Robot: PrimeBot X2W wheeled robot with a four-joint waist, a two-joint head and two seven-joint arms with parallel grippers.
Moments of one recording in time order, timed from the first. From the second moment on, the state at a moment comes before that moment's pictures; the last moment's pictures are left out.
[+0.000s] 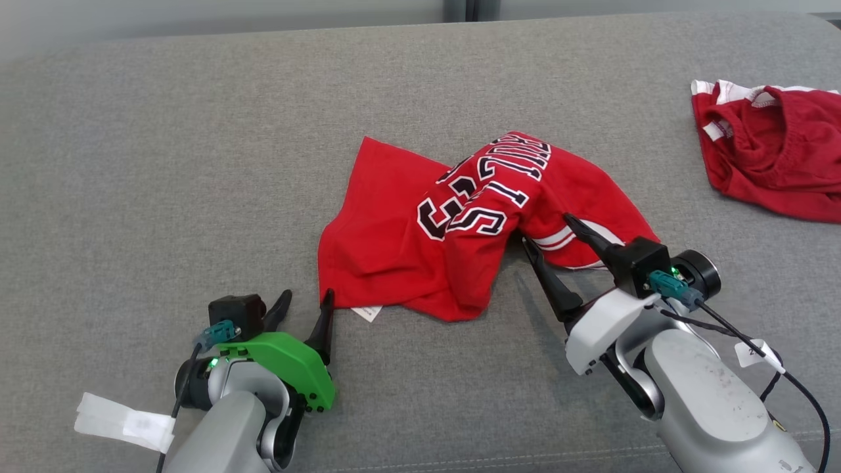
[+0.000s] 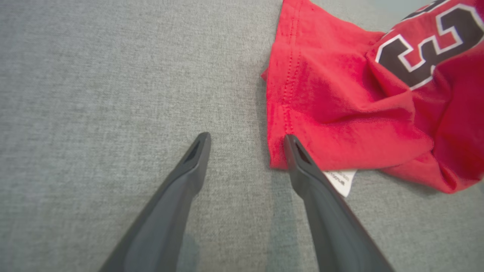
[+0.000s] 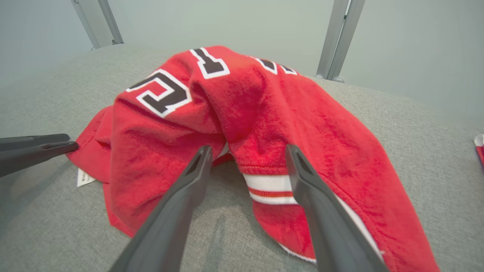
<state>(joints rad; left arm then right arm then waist) -0.37 0.04 -0.52 0.67 -0.65 0.01 -0.20 -0.31 -0.16 0.48 0.38 0.18 0.08 -0.19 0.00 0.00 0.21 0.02</state>
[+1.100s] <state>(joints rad) -0.75 0.03 -0.42 0.39 -0.58 -0.03 -0.25 -0.30 -0.16 0.41 0.41 0.22 0.03 -0.24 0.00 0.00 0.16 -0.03</state>
